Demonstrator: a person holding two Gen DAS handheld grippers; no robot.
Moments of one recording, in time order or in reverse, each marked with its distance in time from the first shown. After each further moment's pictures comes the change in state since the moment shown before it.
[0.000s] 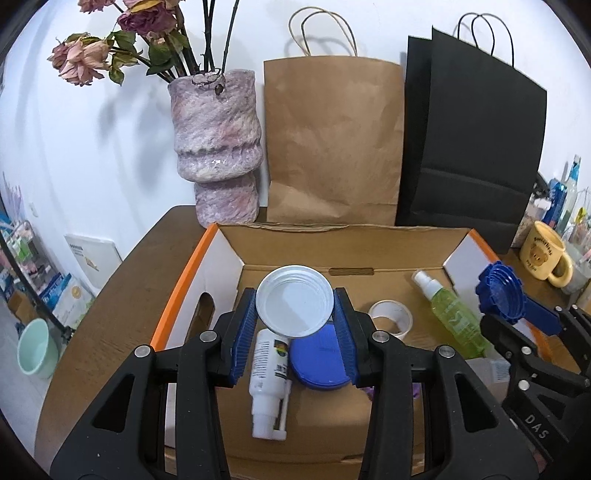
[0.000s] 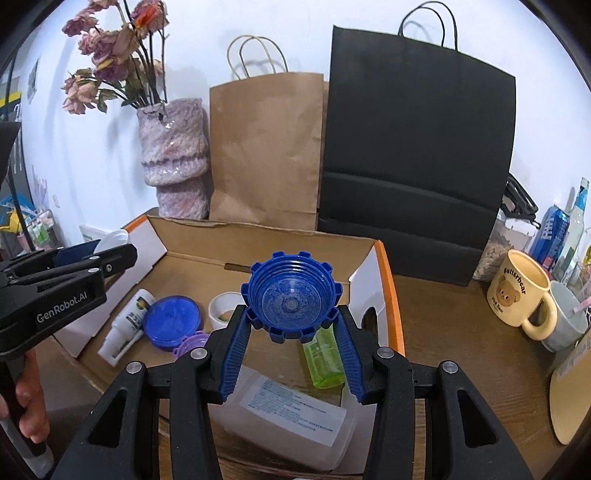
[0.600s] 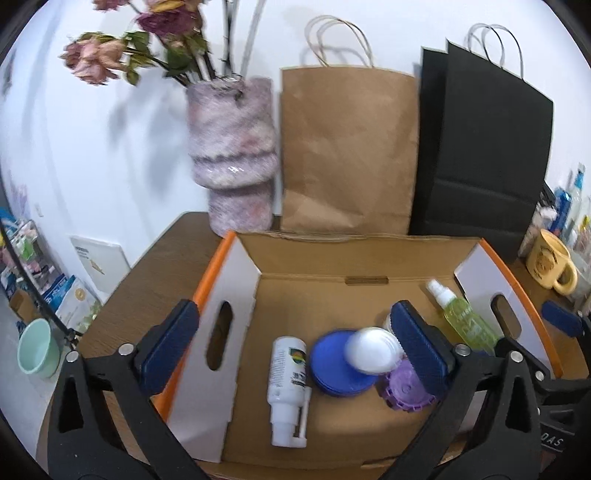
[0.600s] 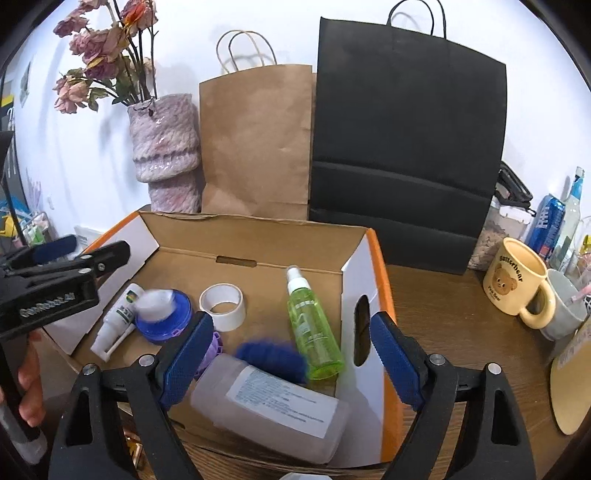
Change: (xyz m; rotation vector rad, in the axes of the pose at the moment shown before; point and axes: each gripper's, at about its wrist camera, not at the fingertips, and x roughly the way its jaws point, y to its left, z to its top) left arm -0.005 0.018 0.002 -0.033 -0.049 0.023; right arm -0.004 -0.005 -0.002 0.015 -0.001 -0.026
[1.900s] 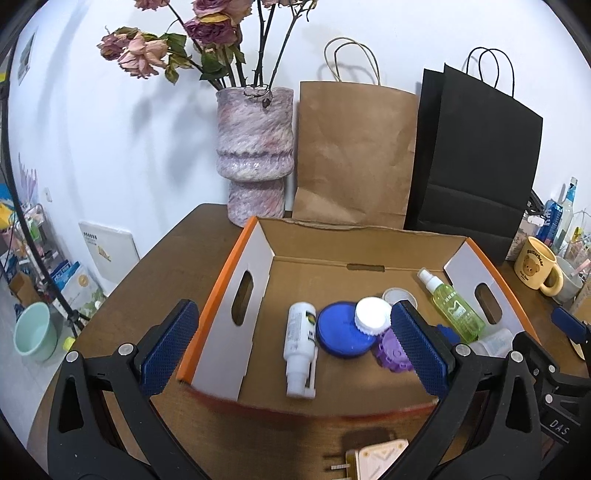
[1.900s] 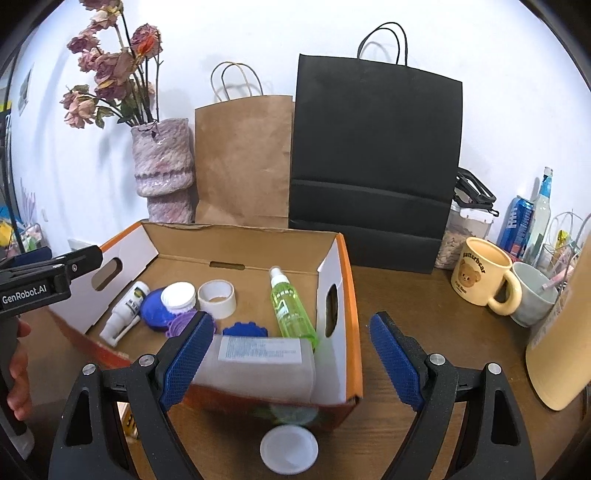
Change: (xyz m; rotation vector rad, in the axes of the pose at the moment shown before) left arm -0.047 0.013 -0.029 -0.051 -0.016 -0.012; right arm -0.052 -0.007 -0.029 0.012 -0.081 -0.047
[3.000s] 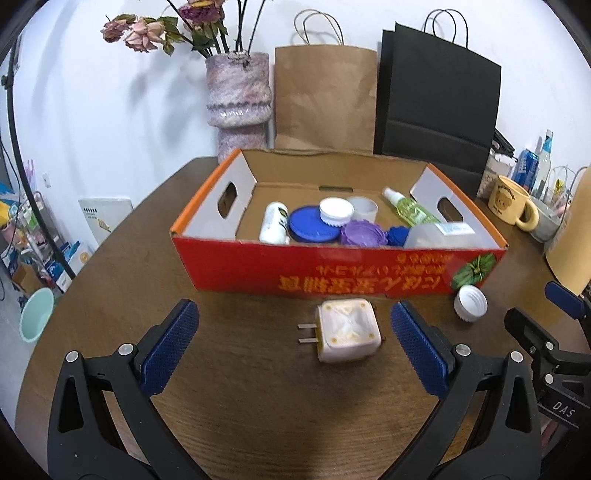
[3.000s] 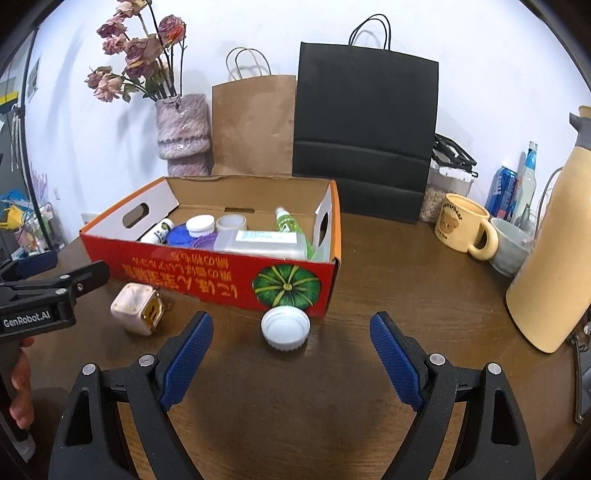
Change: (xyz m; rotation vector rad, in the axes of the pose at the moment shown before) left arm -0.055 -0.025 -0.075 0.054 0.118 -0.022; right arm -0.061 -0.010 -0.062 -0.013 0.085 0.038
